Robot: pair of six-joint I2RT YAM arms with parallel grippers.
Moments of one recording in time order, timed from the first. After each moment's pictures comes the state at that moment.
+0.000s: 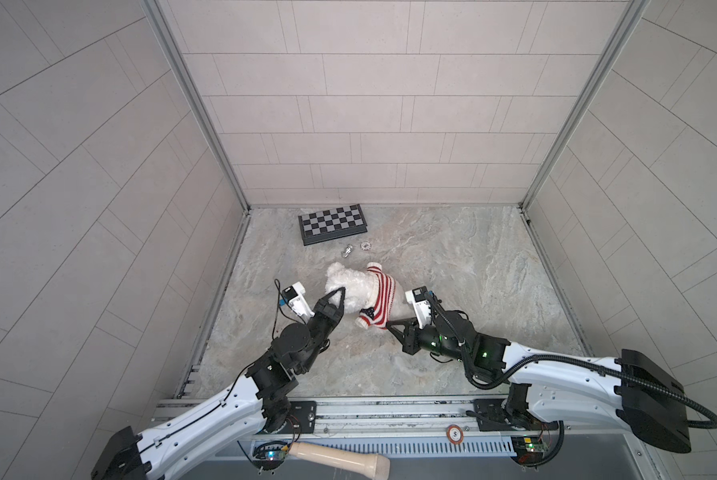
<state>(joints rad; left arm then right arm) -0.85 0.58 0.24 0.35 -0.44 -1.24 1.02 1.09 0.45 0.31 -0.01 0.77</state>
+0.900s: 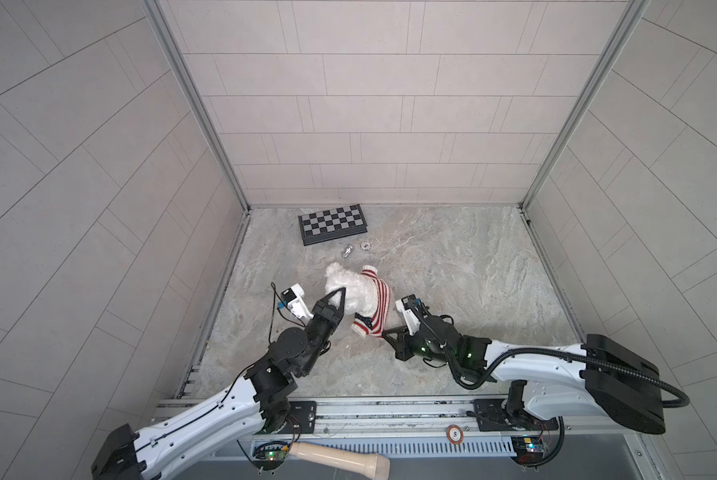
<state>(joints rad) -0.91 0.57 0.24 0.38 -0.49 -1.27 1.04 1.26 0.45 0.32 0.02 0.75</state>
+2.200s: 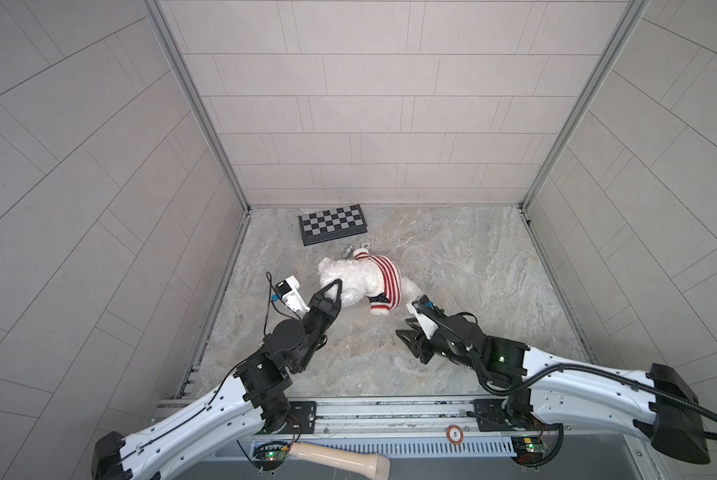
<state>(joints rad) -0.91 0.55 0.43 0.12 -0.52 -1.21 1.09 0.86 0.48 -0.02 0.17 0.25</state>
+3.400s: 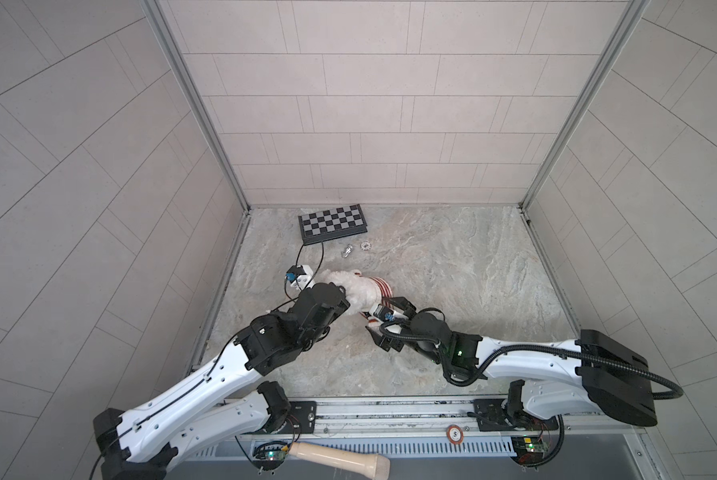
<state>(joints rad) -0.90 0.85 0.88 -0.66 -0.44 -1.32 1.10 1.34 0.59 0.42 0.32 -0.20</state>
